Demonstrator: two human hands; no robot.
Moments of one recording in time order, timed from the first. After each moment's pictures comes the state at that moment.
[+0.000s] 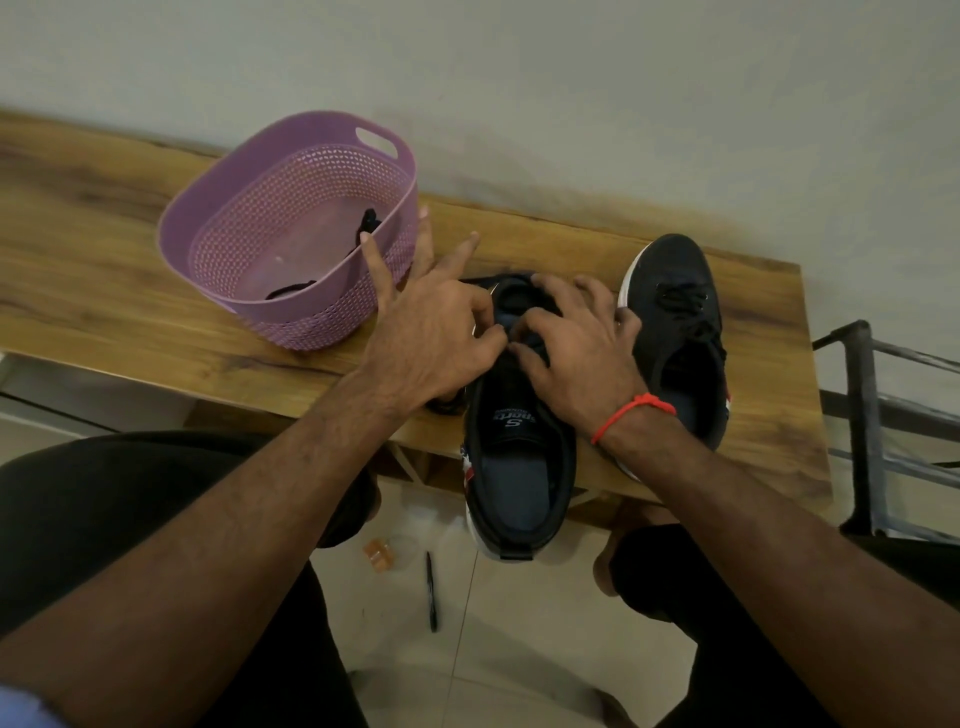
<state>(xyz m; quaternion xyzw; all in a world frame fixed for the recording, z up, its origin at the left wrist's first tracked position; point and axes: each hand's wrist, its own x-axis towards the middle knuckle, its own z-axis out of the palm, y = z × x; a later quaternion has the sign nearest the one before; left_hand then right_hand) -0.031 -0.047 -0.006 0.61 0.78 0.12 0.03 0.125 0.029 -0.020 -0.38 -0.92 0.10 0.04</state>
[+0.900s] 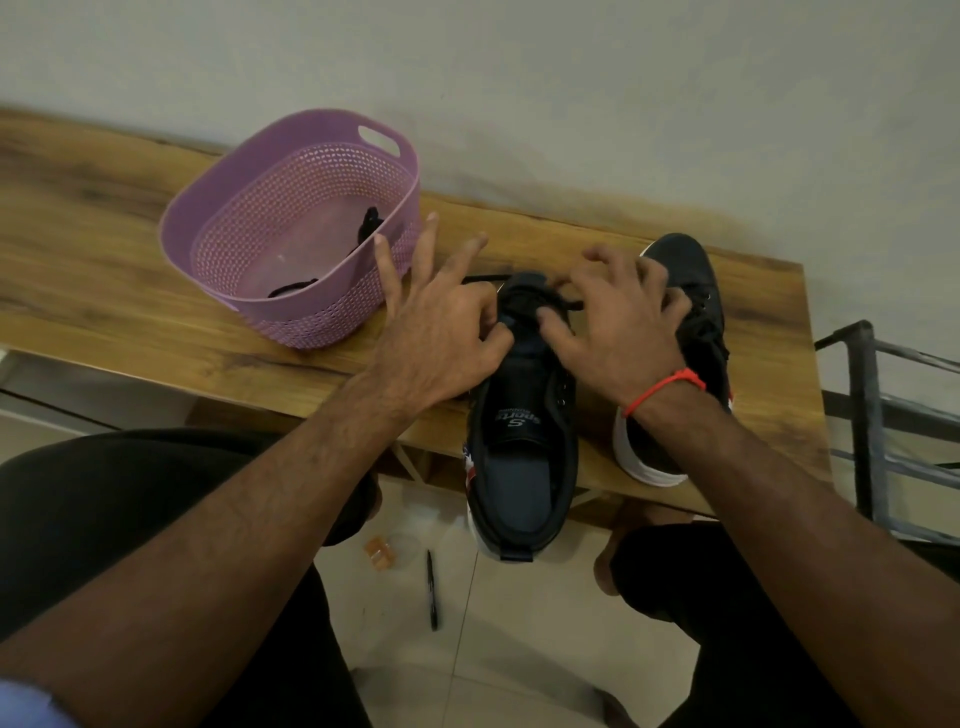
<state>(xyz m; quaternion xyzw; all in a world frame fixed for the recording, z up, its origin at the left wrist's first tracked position) -0.029 -0.046 -0.016 0.62 0.77 0.18 0.02 0.135 0.050 -0.006 -0.44 -0.88 0.13 0.11</state>
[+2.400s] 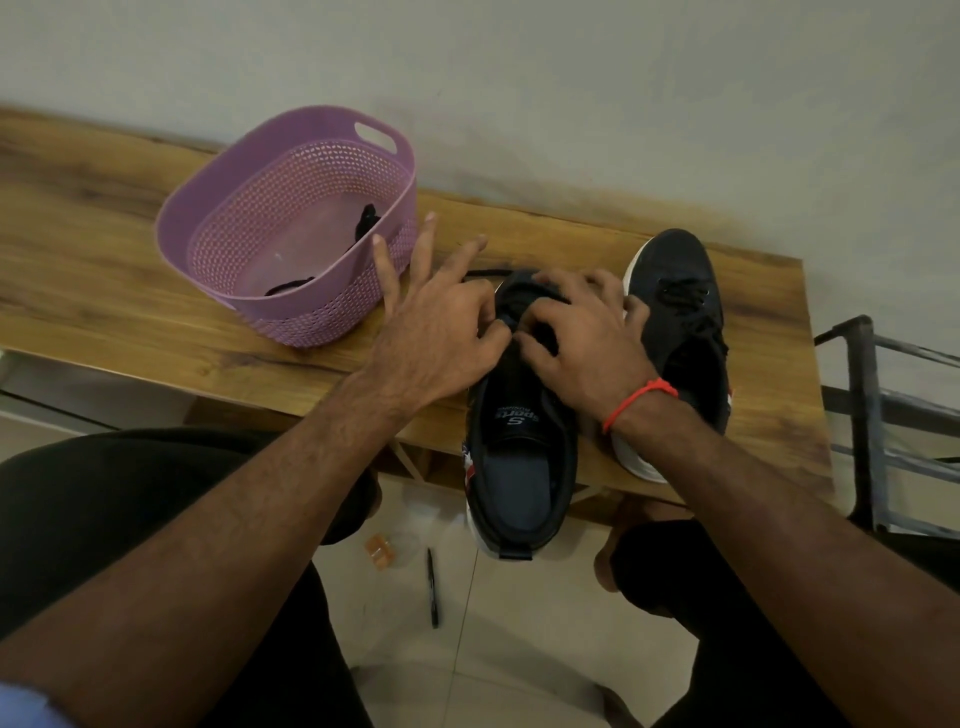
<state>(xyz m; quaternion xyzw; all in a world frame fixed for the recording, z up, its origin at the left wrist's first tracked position) -0.029 -0.046 -0.019 0.62 0.77 0.17 0.03 0.129 0.038 -0.017 -0.37 -0.92 0.11 0.06</state>
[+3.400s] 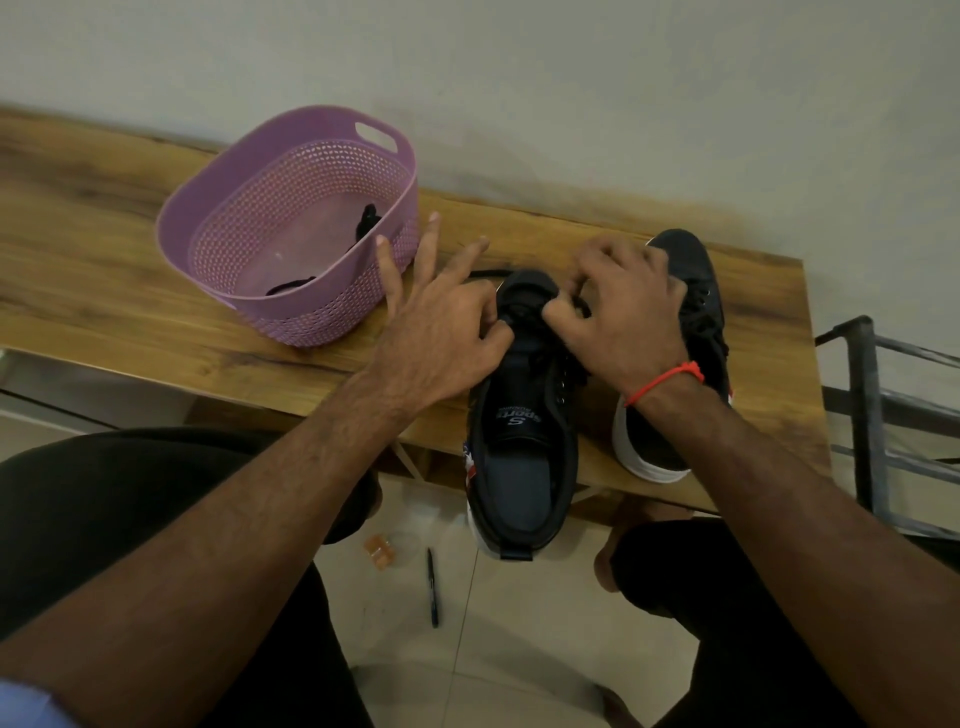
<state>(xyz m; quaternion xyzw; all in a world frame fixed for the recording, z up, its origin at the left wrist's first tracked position) -0.028 -0.046 -0.018 0.62 0.77 0.17 0.03 0.134 0.053 -0.006 -0.42 -0.87 0.14 0.21</state>
